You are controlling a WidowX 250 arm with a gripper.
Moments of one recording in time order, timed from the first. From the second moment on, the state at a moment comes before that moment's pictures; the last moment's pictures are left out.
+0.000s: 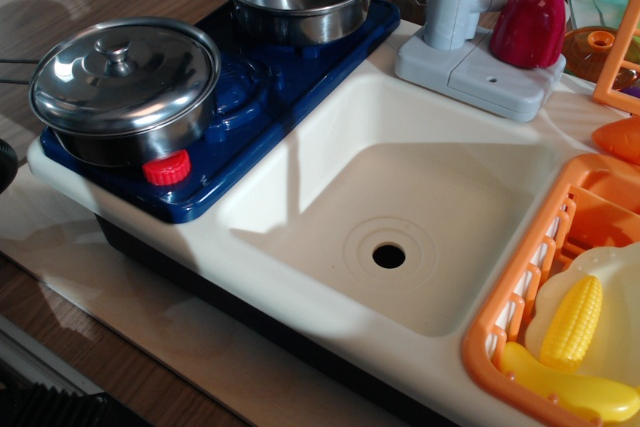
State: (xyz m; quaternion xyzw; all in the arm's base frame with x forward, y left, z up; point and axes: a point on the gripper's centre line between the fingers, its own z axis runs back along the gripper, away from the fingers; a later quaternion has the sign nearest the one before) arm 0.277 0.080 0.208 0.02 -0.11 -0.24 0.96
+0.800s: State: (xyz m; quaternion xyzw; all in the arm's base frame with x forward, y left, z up) arm 0.275 0.077 0.181 0.00 -0.12 -0.46 0.88
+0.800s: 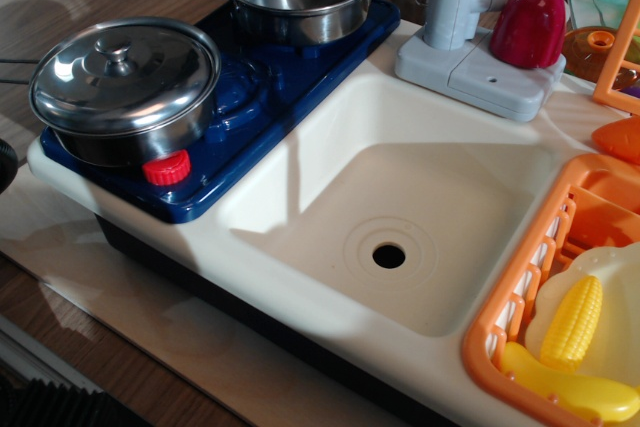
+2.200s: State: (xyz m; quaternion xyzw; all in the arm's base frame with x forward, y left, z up) arm 0.290 0.088 0.125 -0.01 -0.19 -0.55 0.81
